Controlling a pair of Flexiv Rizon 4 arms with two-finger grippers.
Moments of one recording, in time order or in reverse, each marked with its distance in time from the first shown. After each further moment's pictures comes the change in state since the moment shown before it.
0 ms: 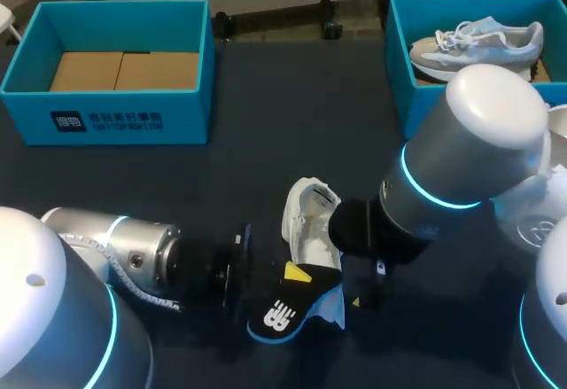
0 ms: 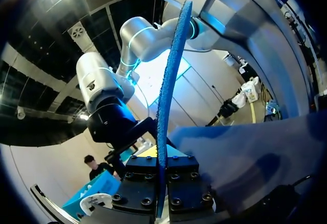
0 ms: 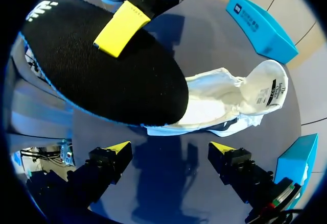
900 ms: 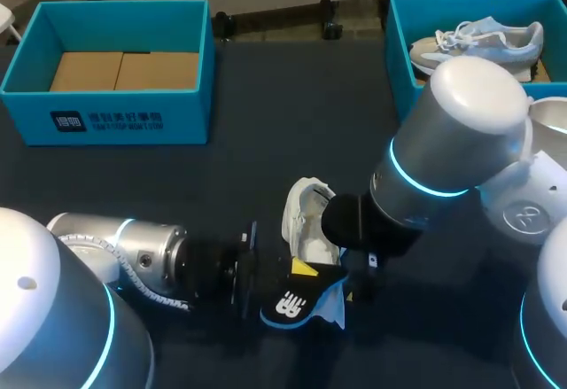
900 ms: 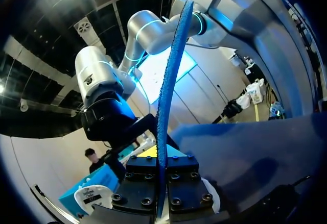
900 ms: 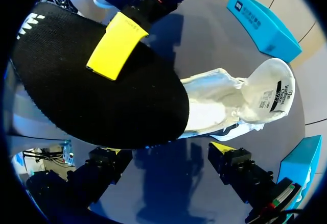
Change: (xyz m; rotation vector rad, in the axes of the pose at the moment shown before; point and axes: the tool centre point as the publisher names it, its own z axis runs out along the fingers) left arm -0.005 0.017 0.005 -0.020 -0.035 -0.053; right arm -0.008 0.006 0.010 0.003 0.036 0.010
